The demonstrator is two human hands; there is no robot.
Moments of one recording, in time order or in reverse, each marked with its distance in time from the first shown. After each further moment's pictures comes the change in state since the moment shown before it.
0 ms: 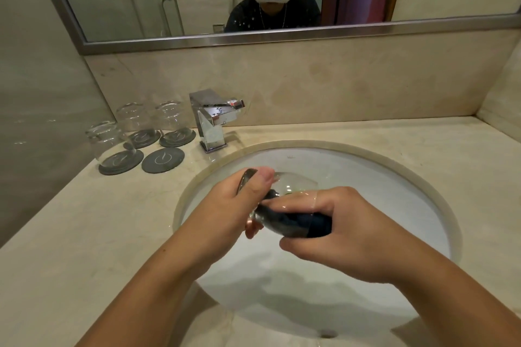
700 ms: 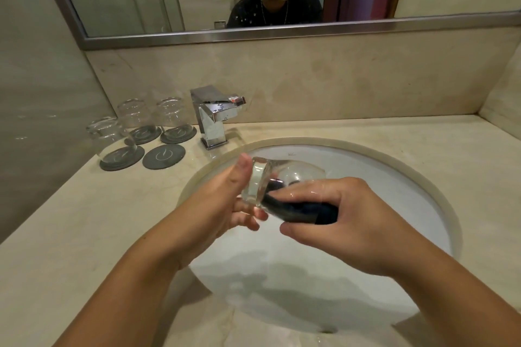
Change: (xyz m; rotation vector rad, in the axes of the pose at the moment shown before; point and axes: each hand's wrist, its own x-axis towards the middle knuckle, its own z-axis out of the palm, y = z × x) left_hand 0.000 0.001 -0.018 -0.146 -0.132 -0.074; right_hand 0.000 0.004 -0.001 0.061 0.176 0.057
